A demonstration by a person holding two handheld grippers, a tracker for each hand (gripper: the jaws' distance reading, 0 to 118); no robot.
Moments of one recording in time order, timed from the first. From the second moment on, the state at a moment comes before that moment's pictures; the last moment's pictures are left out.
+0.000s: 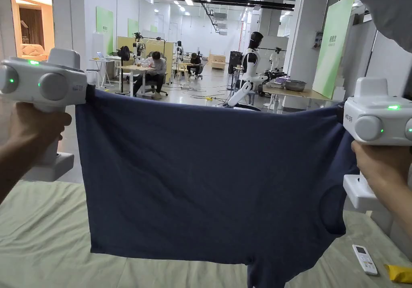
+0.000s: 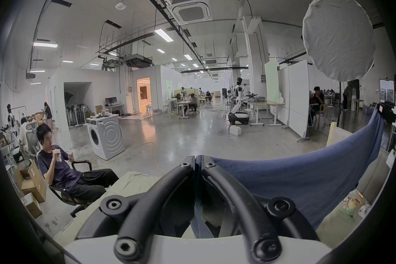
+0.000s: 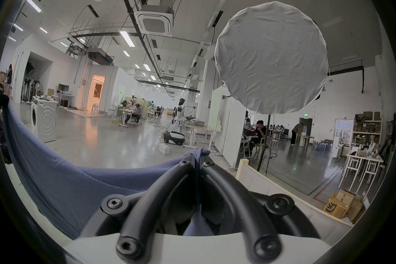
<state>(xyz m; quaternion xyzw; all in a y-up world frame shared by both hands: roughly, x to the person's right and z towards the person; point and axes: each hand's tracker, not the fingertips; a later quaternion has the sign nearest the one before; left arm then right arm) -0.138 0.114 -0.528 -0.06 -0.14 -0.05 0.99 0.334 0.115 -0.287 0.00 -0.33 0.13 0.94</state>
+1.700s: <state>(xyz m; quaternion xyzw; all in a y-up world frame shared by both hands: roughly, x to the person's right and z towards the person) -0.308 -0.279 -0.214 -0.31 -0.17 -0.08 0.93 0.187 -0.276 0.049 -0.31 -0.25 0.08 0.91</state>
